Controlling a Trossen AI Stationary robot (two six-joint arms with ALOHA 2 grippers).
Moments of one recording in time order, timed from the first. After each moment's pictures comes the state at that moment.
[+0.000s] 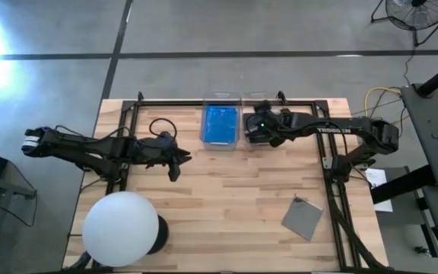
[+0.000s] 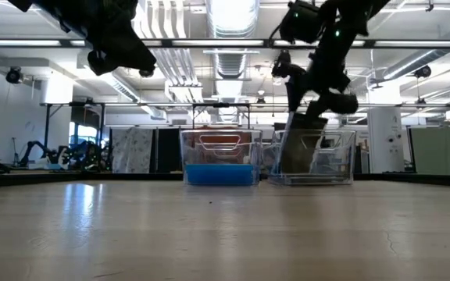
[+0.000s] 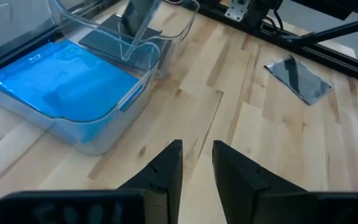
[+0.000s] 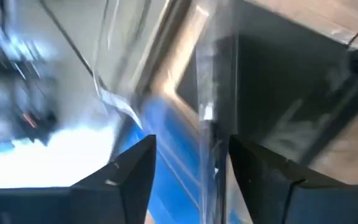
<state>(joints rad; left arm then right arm) -0.07 0.94 0.71 -0.28 -0.27 -0.42 -0.31 1.48 1.03 -0.55 0.53 2.12</state>
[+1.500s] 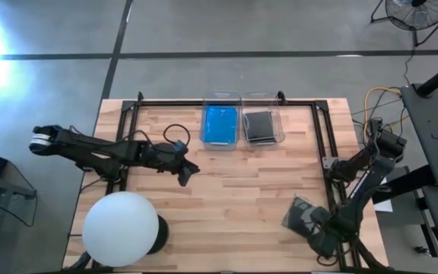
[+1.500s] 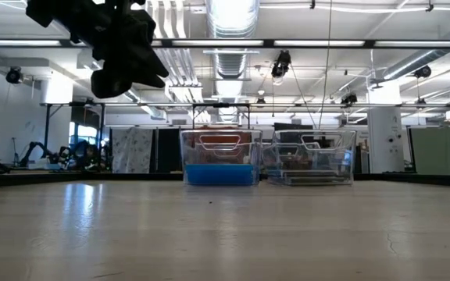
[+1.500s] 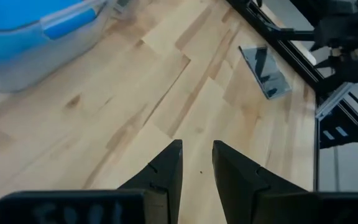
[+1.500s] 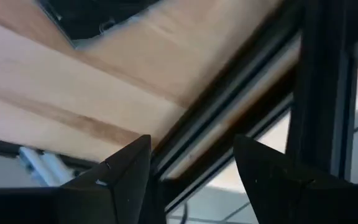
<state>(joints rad) -0.07 1.11 0.71 -0.17 -0.09 -0.76 1.01 1.52 0.96 -1.00 -0.42 2.03</state>
